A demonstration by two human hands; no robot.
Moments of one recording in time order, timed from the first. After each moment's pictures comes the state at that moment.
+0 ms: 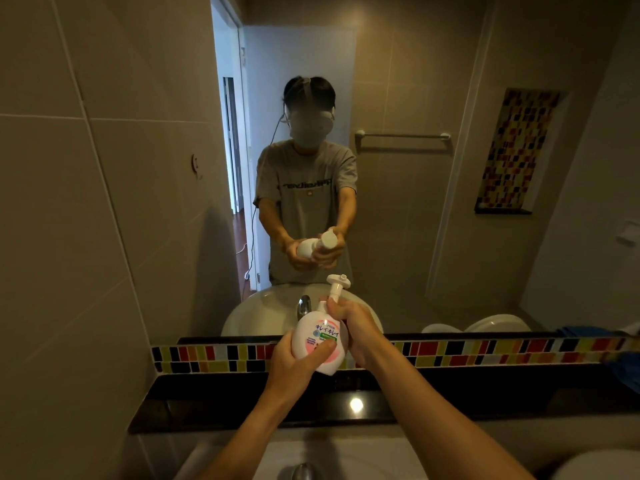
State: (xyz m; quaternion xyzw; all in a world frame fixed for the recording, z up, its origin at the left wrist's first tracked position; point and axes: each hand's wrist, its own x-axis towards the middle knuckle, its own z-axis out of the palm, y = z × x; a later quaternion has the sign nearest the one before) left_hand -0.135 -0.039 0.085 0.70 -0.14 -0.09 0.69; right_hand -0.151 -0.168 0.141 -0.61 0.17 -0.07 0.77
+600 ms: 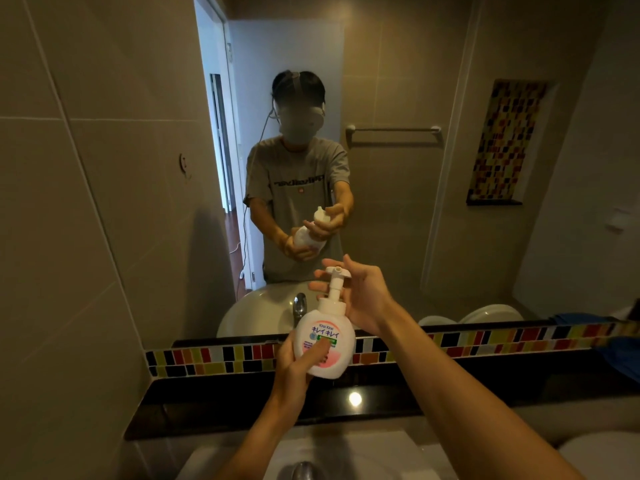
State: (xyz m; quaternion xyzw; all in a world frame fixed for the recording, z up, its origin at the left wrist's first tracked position) left_hand -0.149 -0.041 0.086 0.56 -0.16 -0.18 0.80; right_hand -0.143 -0.196 0.181 -0.46 0.06 -0.03 0.89
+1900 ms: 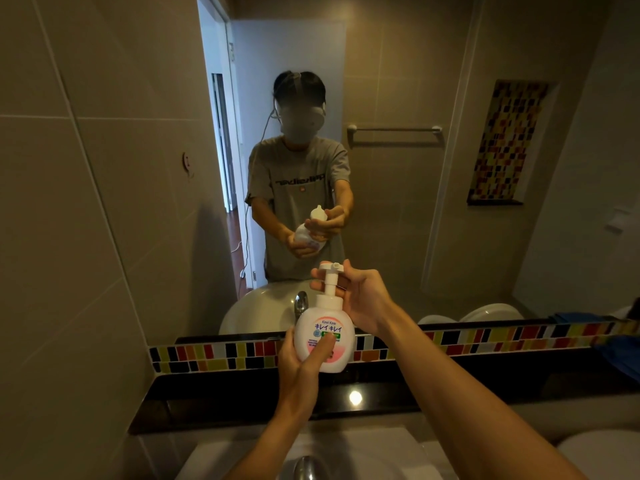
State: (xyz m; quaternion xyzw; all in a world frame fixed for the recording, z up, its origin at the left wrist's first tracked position) left_hand -0.167 -0.047 0.088 0.59 -0.15 -0.06 0.79; right_hand -0.145 -0.192 0.174 -0.46 0.08 -0.03 0.88
